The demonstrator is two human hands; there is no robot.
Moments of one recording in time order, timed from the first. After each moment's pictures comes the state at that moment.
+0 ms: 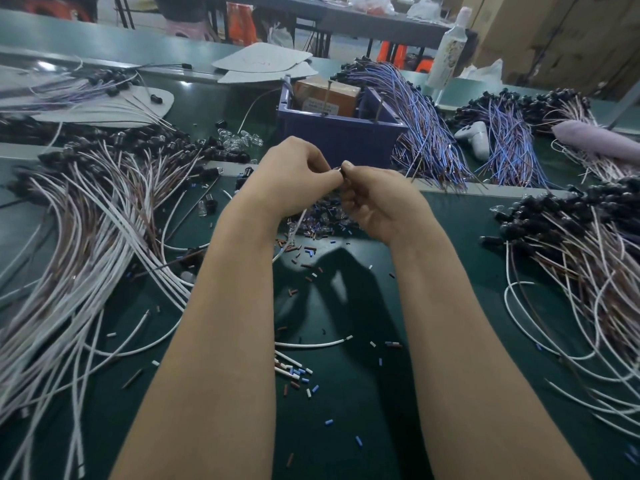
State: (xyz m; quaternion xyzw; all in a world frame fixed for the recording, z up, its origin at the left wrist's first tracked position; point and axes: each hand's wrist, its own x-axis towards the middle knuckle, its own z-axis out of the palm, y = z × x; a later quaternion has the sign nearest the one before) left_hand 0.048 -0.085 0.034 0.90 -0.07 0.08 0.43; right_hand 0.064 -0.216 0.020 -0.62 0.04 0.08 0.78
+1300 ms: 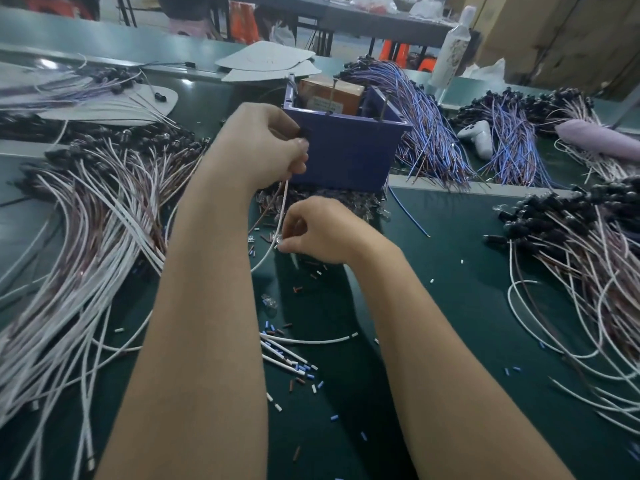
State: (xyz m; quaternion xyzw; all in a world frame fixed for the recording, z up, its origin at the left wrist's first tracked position) left_hand 0.029 -0.062 0.061 0.83 0.01 0.09 0.55; right_hand 0.042 -0.177 0.007 -0.95 -0.24 0.08 0.19
